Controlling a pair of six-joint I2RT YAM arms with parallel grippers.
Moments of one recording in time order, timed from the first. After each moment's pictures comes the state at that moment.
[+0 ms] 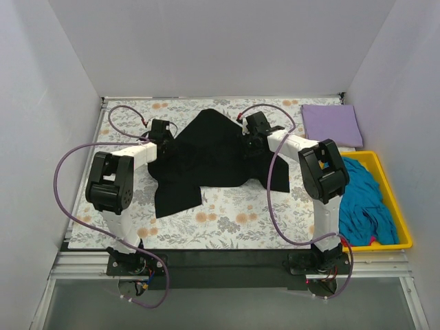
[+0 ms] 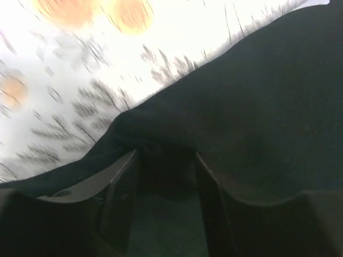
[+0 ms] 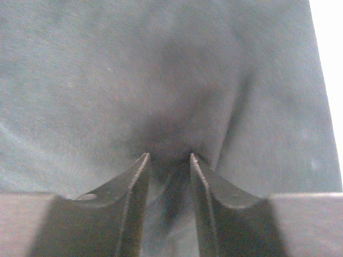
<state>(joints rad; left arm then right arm) -0.21 1.85 1.11 -0.14 -0.18 -0.61 0.49 2.03 1.42 -0.36 -0.14 0.09</state>
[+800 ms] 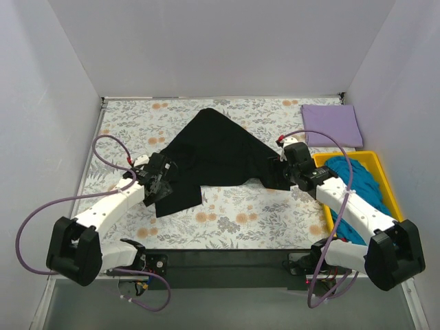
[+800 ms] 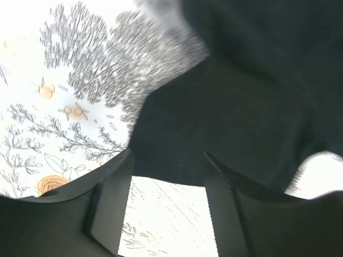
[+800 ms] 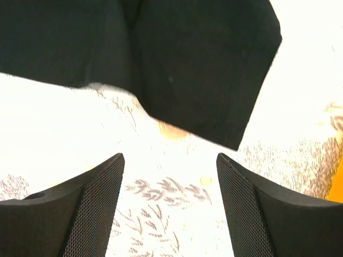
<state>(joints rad) -0.41 1.19 0.77 -0.77 -0.37 -0.89 0.47 1.19 0.79 -0.44 0.04 0.22</state>
